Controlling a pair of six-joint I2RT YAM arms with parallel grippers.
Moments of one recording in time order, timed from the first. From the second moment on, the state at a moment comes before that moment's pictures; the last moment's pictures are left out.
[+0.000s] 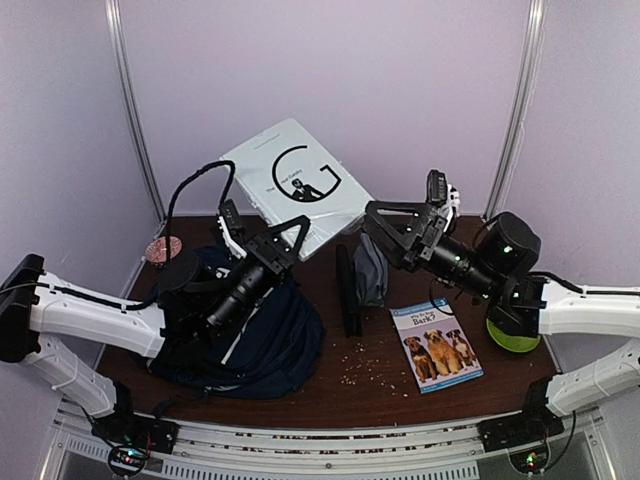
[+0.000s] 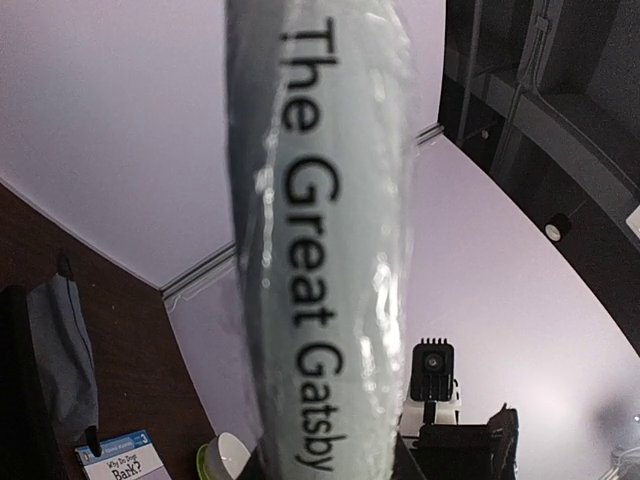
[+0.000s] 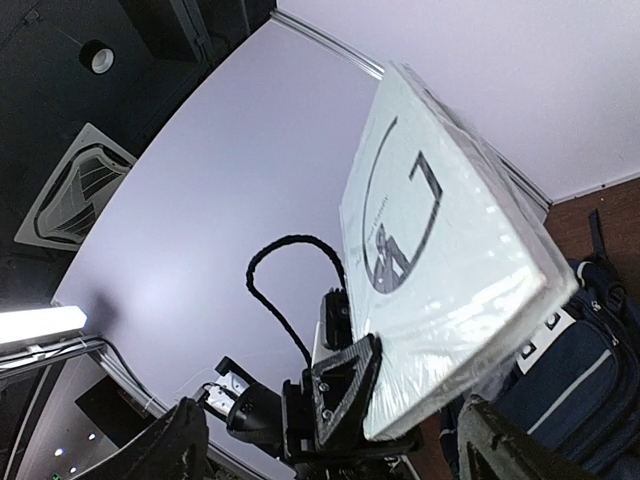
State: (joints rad) left arm -1.17 1.42 0.74 1.08 -0.41 -0.94; right arm 0.95 1.13 0.73 0.70 -0.14 1.02
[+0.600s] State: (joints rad) left arm -1.17 1.21 0.64 1.08 -0.46 -0.92; right arm 1.01 1.31 0.83 0.77 -0.15 1.08
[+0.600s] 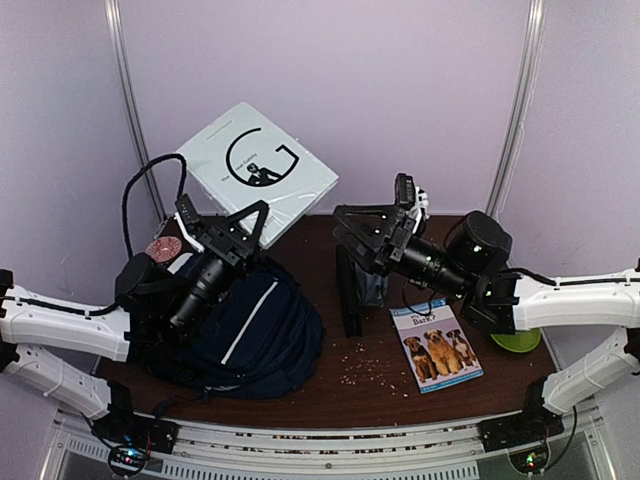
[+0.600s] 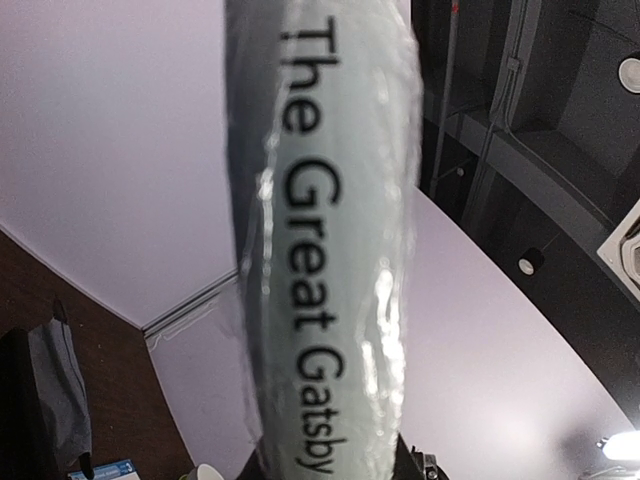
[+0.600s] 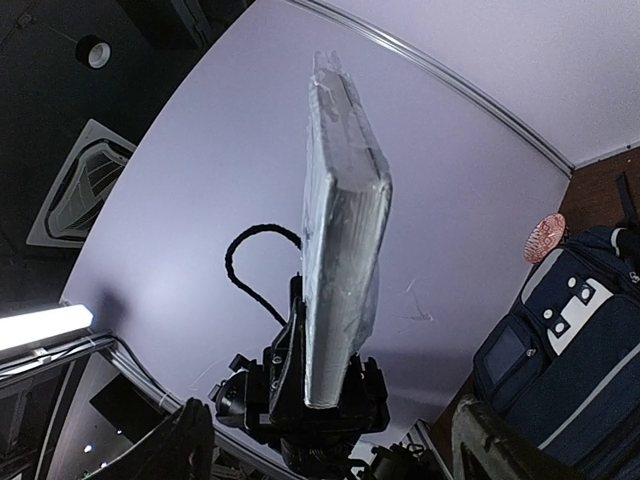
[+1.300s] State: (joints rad) left arm -1.22 1.29 0.66 1.10 -0.43 -0.94; right arm 1.01 1.47 0.96 0.84 -0.18 1.15
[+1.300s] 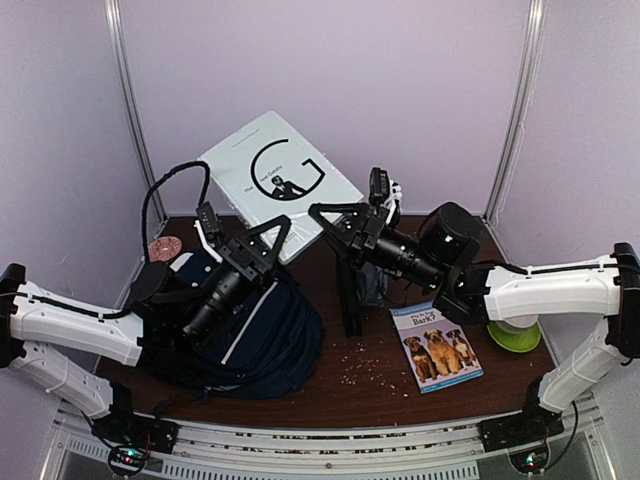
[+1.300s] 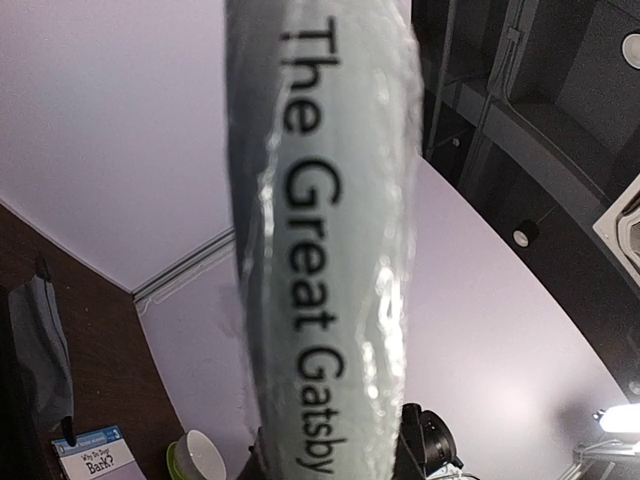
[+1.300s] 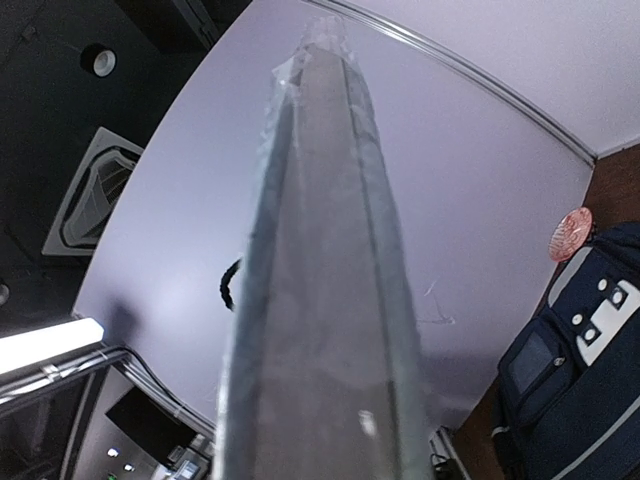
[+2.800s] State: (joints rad) left arm -1.27 1.65 1.14 -0.89 -0.56 -0.51; right arm 0.96 0.63 0.54 -0.29 0.17 0.71
